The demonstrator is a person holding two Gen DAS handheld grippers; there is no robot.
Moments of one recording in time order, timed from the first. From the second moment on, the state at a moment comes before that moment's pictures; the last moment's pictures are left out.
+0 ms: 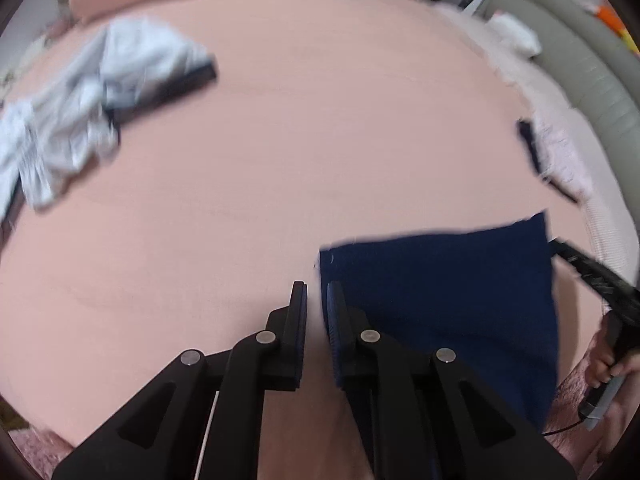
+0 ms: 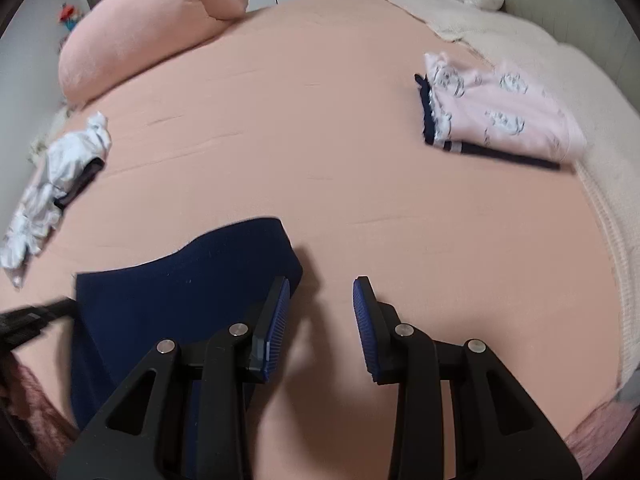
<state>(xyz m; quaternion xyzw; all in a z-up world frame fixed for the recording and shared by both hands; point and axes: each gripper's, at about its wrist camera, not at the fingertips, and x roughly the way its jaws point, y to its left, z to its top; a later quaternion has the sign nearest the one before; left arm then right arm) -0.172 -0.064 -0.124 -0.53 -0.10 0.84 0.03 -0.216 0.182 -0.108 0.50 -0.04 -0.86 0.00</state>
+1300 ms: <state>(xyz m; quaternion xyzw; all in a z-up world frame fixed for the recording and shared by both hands) -0.177 0.002 -0.157 -0.53 -0.08 0.83 0.17 -0.200 0.120 -0.134 0.53 0.02 -0.83 0.17</state>
